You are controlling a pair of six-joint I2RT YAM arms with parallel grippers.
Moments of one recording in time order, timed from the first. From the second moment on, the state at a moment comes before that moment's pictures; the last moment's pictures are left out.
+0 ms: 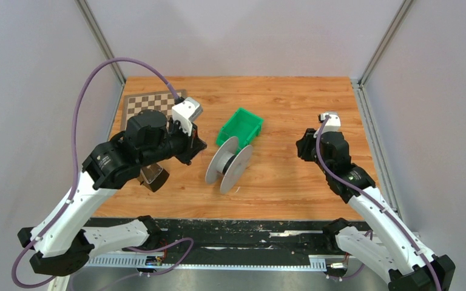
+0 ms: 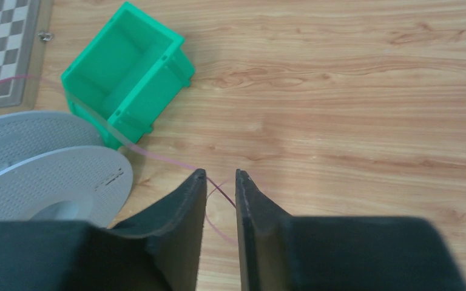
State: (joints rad) left arm -0.82 1.00 1.49 -0.93 -0.01 -0.16; right arm 0.44 0.83 0.75 -0.34 0.23 0.34
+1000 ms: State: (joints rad) left arm -0.82 1.11 1.45 -0.83 0.27 -0.12; right arm 0.61 1.10 0.96 0.05 -0.74 -0.01
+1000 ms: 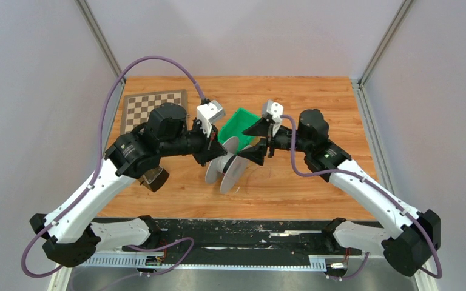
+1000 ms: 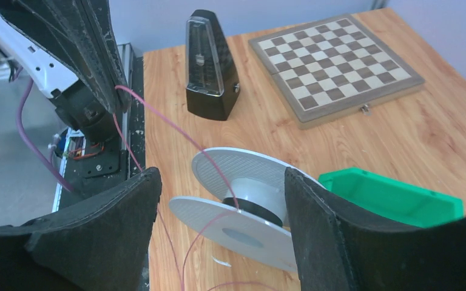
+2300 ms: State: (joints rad) left arm -0.82 0.85 1.05 -0.35 0.28 -0.18; right arm 0.76 0.94 1.08 0.23 -0.41 0.40
